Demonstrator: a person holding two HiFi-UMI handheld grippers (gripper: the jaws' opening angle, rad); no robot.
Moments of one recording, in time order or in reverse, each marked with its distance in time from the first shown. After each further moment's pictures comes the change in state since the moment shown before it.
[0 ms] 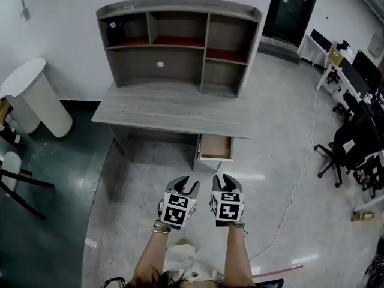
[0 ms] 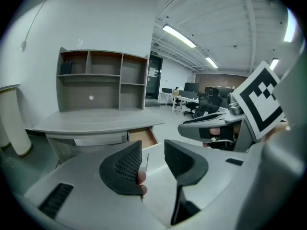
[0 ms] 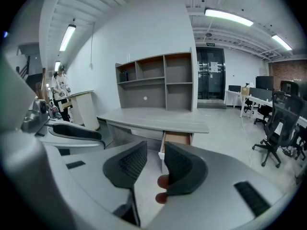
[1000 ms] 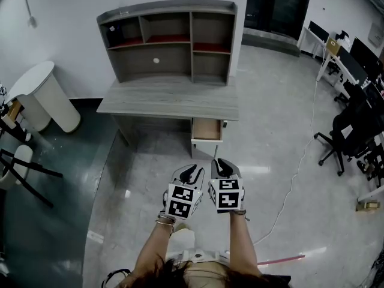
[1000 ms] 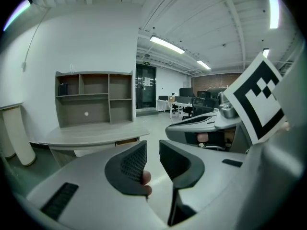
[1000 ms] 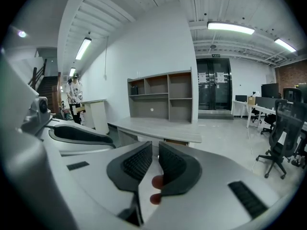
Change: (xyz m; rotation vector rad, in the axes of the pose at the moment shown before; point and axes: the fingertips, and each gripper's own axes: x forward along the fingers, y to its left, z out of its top) left arm -0.058 -0.135 0.033 0.086 -0.115 0.037; right arm -0.118 -0.029 0.011 -0.068 -0.130 0.100
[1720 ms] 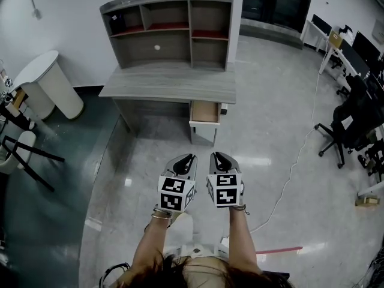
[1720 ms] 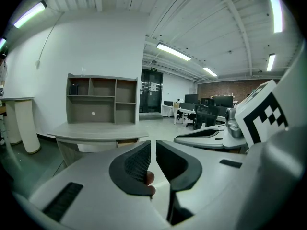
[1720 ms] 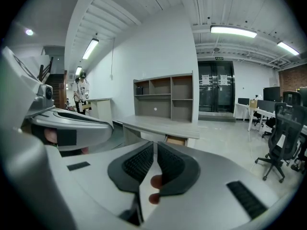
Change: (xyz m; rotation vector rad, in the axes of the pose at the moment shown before) left arm -0.053 -0.041 -0.003 -0.077 -0.064 0.064; right arm -0.067 0.004 -0.032 -0.045 -0.012 0.034
